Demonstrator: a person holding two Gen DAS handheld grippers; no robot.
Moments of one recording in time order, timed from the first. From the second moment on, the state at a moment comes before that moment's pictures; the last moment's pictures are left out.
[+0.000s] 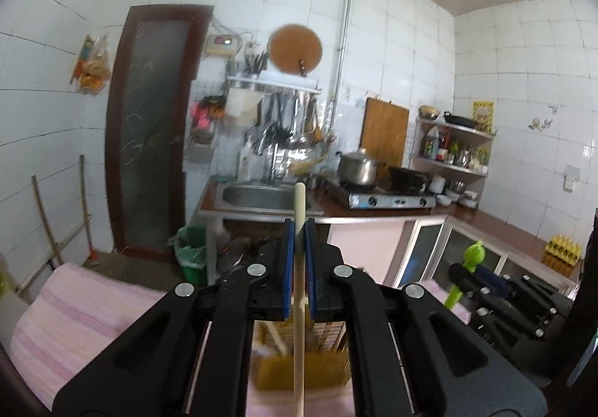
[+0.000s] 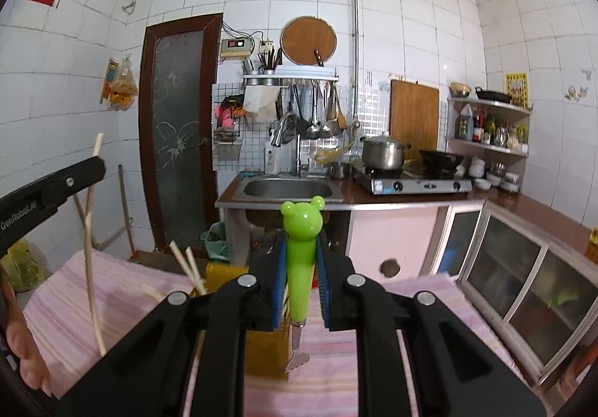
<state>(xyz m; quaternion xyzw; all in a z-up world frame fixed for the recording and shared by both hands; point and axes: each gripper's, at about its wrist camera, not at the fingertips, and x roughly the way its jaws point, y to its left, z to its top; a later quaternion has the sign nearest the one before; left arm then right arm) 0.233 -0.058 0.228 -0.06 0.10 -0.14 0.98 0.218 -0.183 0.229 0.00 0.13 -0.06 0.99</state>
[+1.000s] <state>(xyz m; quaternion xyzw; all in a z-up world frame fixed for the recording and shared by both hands) 0.362 -0.072 0.184 -0.07 0.07 -0.15 0.98 0.342 -0.174 0.153 0.03 0.24 -0.04 0.97</state>
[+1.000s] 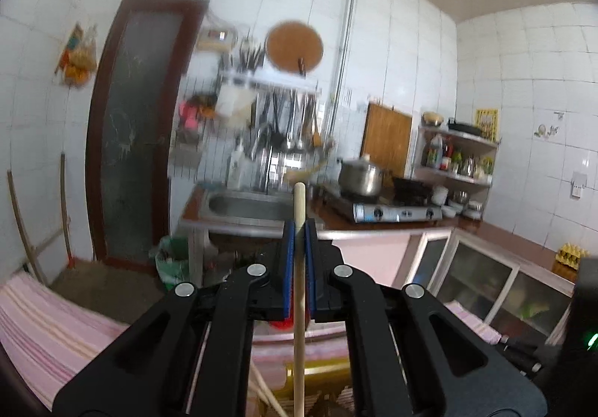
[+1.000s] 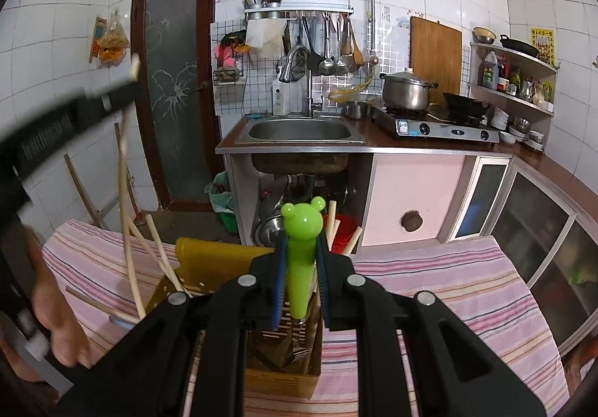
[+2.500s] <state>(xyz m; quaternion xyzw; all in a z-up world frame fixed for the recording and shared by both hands) 0.083 0.024 0.032 -0.04 0.20 -0.02 0.98 0.084 -0.146 0.059 0.04 0.20 -0.01 0.98</state>
